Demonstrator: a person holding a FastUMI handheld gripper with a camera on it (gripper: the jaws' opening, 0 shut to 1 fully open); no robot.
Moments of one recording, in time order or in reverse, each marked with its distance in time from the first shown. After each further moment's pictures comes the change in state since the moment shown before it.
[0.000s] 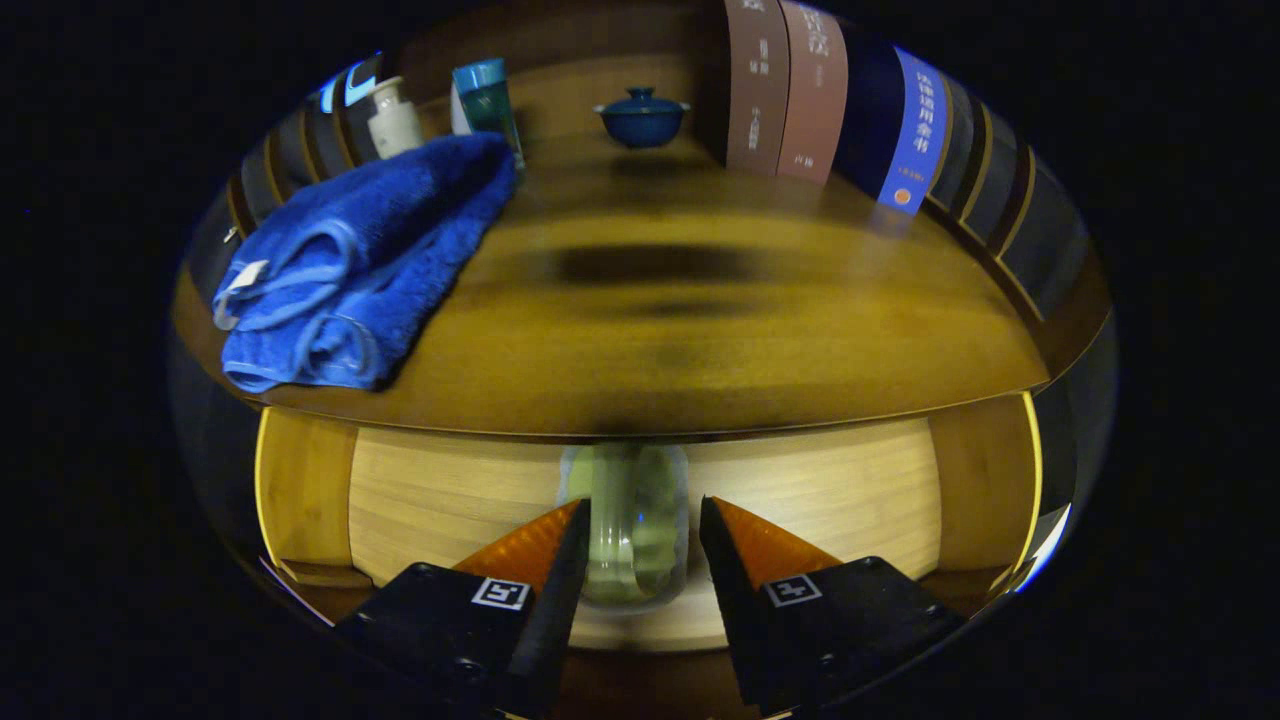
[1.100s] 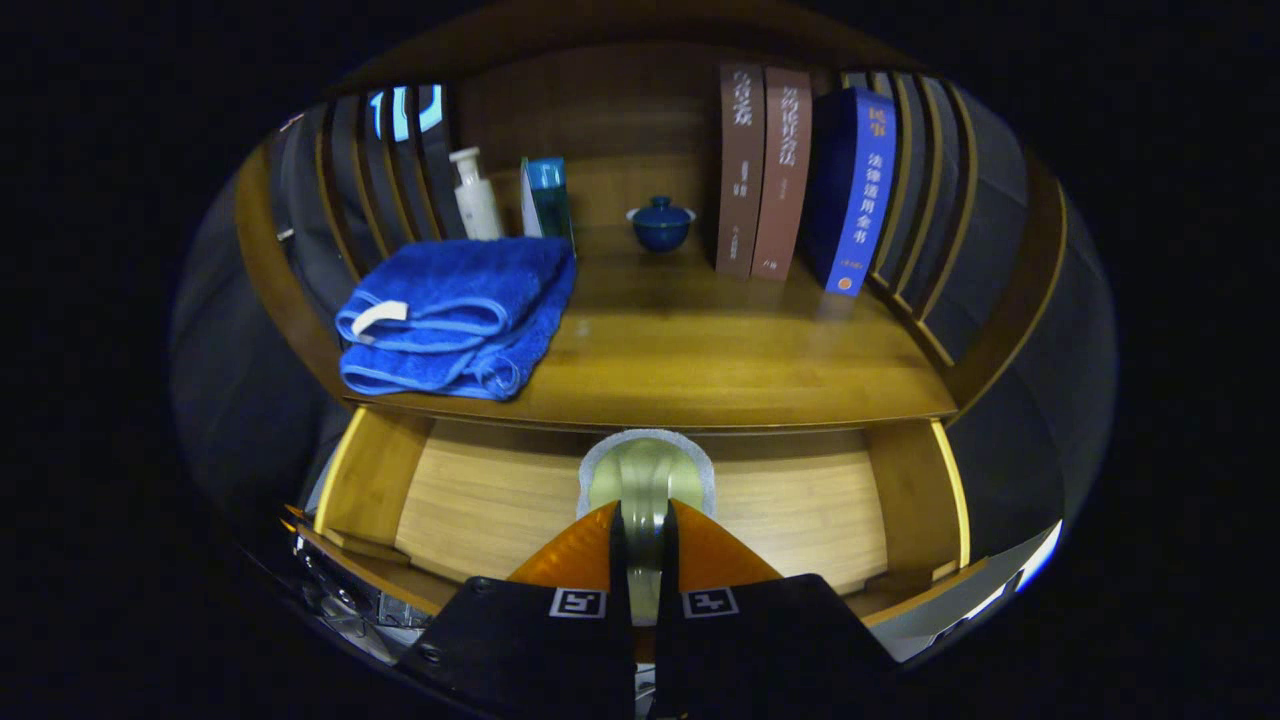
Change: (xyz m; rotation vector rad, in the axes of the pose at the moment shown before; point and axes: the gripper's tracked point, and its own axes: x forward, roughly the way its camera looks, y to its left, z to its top) arm -0.126 -0.008 0.023 -0.049 -0.323 0.033
